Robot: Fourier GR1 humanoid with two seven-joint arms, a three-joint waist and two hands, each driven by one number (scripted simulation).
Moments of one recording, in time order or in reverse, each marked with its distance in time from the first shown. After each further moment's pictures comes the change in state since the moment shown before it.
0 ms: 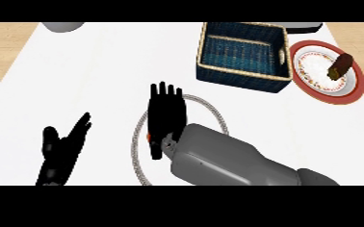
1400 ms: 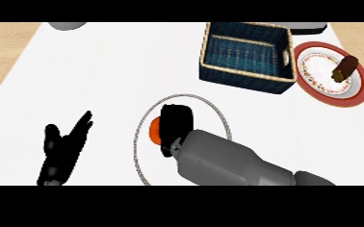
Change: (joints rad) left arm -0.006 -0.037 0.039 -0.006 -0.044 -0.039 0.026; right arm 0.024 0.004 0.152 0.163 -0.106 -0.091 -0.043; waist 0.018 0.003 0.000
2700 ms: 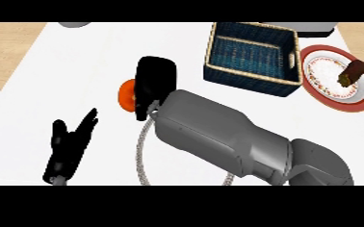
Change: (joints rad) left arm -0.026 -0.035 0.009 0.005 -0.041 -0.024 0.030; right arm -0.327 -0.001 -0.123 0.074 0.001 -0.167 -0.001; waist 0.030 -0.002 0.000
